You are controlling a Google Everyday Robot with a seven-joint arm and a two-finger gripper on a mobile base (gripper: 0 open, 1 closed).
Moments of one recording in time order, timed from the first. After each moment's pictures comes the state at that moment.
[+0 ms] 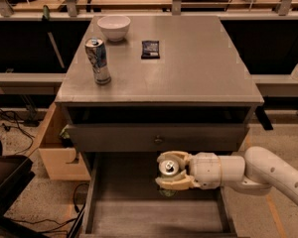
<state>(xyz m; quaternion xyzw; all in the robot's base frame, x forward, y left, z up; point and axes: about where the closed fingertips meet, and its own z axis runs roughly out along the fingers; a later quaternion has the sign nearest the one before) 0.439 -0.048 0.695 -0.50 0.53 0.46 0.50</state>
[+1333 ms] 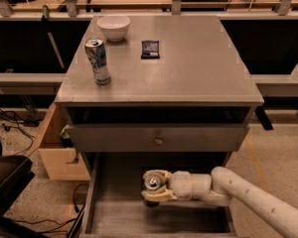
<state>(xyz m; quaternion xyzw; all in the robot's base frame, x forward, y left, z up) 0.470 -0.002 0.537 -0.47 0.52 0.51 0.49</state>
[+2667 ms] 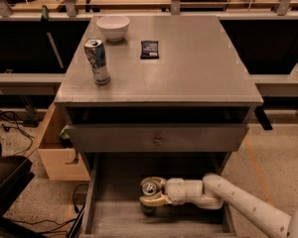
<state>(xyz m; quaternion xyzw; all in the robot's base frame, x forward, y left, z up) 0.485 0.008 0.454 -0.47 0.52 0.53 0.48</state>
